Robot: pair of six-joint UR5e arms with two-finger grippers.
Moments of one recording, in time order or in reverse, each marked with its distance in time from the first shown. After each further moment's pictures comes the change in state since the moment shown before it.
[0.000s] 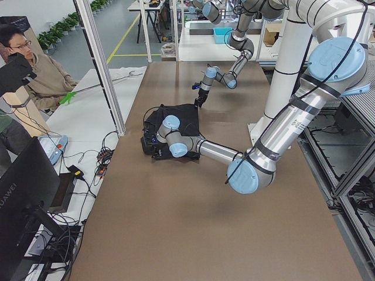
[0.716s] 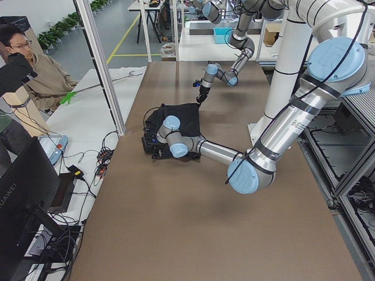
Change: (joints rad) left arm 0.005 -0.001 0.001 0.001 0.016 -0.005; right arm 0.012 -0.035 0.160 -0.078 0.029 0.000
